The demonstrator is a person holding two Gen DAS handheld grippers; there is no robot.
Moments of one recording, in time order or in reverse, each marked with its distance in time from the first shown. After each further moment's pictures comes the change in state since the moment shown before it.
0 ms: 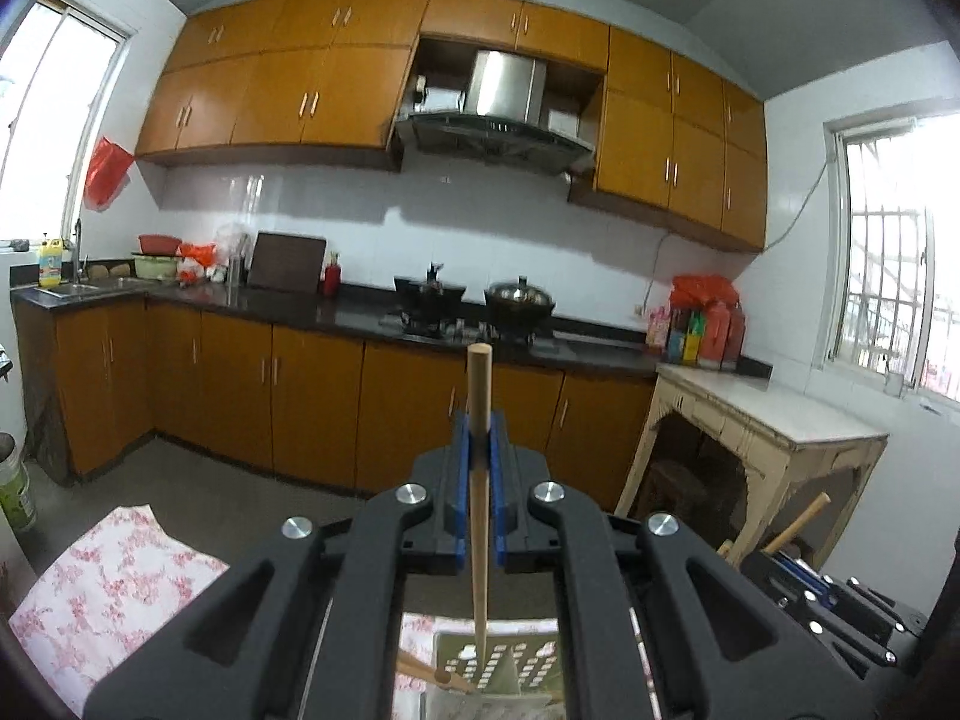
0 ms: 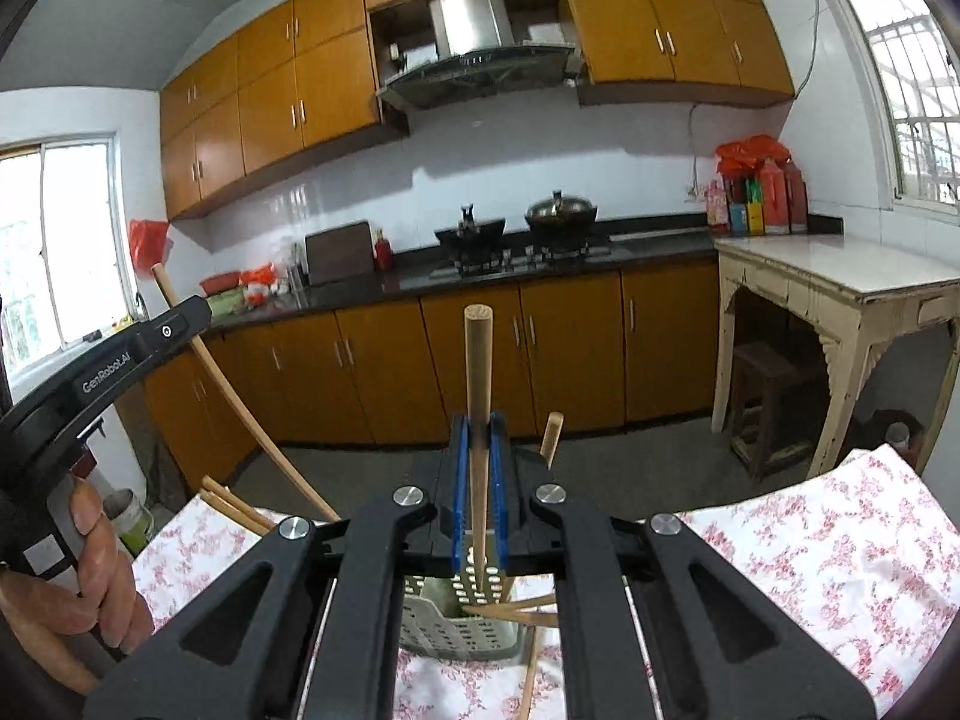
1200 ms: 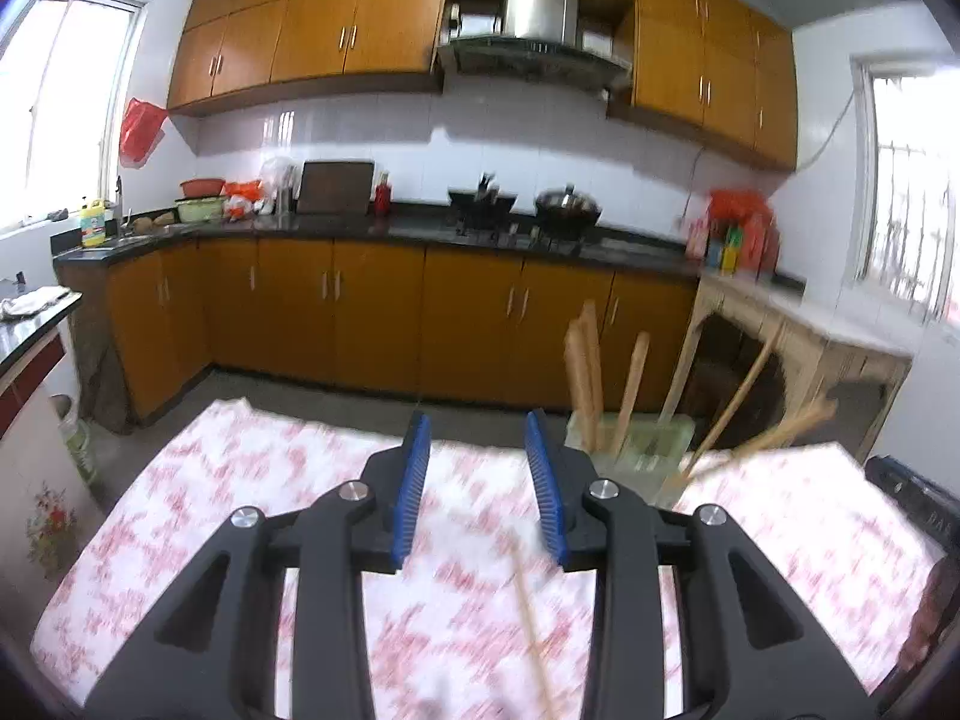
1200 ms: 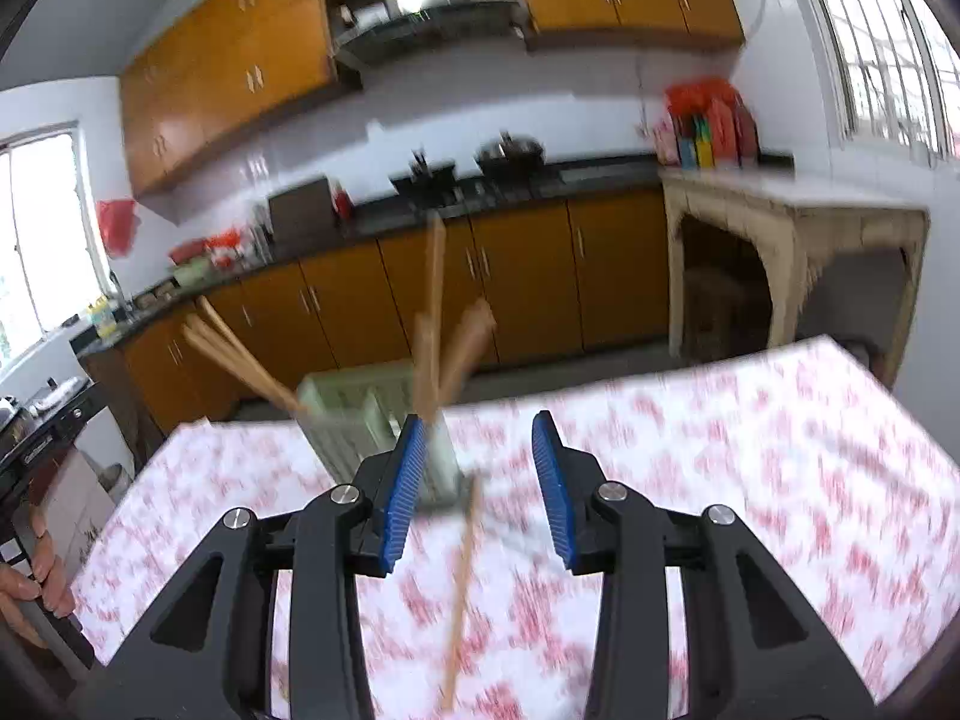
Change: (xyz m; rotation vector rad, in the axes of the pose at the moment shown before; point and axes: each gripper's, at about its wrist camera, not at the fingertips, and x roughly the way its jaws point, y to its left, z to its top) left arm -0.099 0.094 -0.096 0.041 0.215 0.105; right arm -0.062 -0.040 -0.078 0.077 0.145 -0.096
